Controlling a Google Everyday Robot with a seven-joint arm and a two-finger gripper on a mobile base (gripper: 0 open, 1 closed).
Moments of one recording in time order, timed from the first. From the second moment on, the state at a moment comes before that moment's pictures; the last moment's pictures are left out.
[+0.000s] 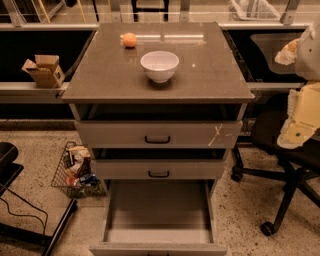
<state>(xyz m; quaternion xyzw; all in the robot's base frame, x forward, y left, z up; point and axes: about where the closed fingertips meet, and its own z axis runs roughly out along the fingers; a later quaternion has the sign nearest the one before) 0.438 -0.217 0.976 -0.60 0.78 -0.03 0.16</state>
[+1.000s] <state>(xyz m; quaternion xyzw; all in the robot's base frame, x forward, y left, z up) 0.452 -0.217 0.975 -0.58 0.79 -0.04 0.17</state>
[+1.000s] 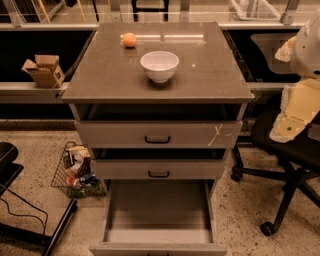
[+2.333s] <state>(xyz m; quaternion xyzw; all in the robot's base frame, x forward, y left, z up) 0.618 -0.164 1.063 -0.46 0.79 0.06 0.40</state>
